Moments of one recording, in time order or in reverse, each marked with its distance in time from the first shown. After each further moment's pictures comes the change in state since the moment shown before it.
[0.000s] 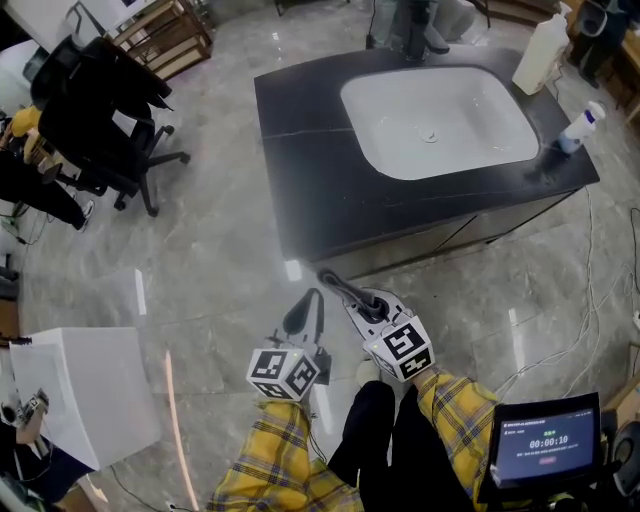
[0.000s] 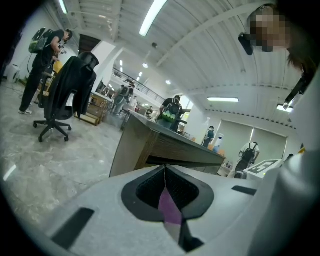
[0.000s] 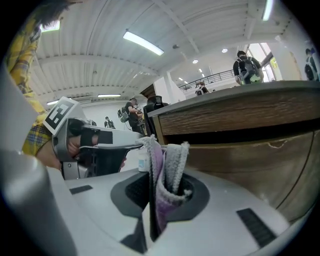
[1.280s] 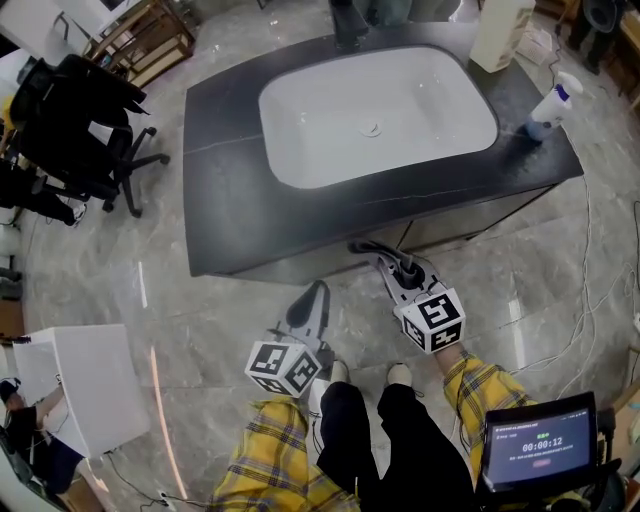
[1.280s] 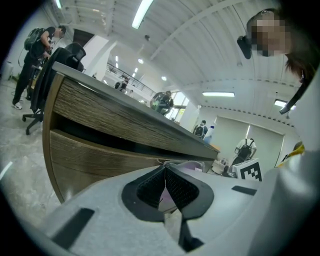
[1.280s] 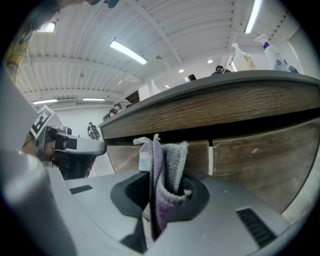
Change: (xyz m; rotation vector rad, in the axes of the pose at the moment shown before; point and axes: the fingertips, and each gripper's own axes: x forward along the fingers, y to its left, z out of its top) left arm 0.129 -0.143 -0.060 0.009 0.038 -0.046; right arm -0.130 -0.239 -0.018 0.033 -0.075 -0.175
